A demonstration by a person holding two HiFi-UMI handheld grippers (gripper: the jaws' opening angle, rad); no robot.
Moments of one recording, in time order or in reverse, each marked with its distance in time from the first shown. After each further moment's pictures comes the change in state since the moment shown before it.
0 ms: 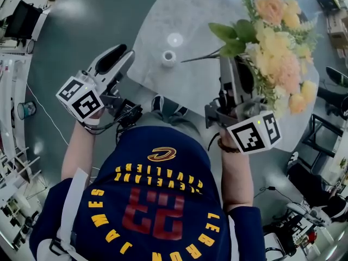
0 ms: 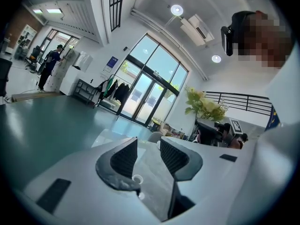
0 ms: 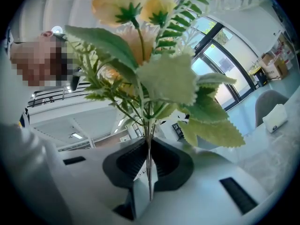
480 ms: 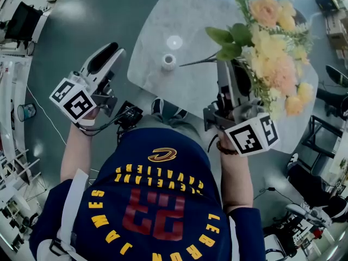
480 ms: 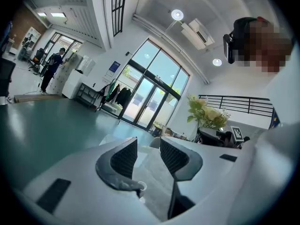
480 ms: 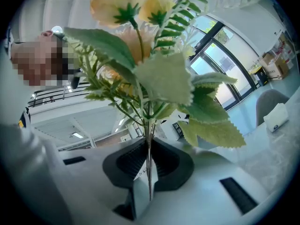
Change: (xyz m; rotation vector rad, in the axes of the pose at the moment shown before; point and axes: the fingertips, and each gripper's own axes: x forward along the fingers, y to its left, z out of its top) left arm -0.009 0.006 0.027 -0.008 -0.057 0.021; right arm 0.002 0.006 0.000 0.000 0.007 0.035
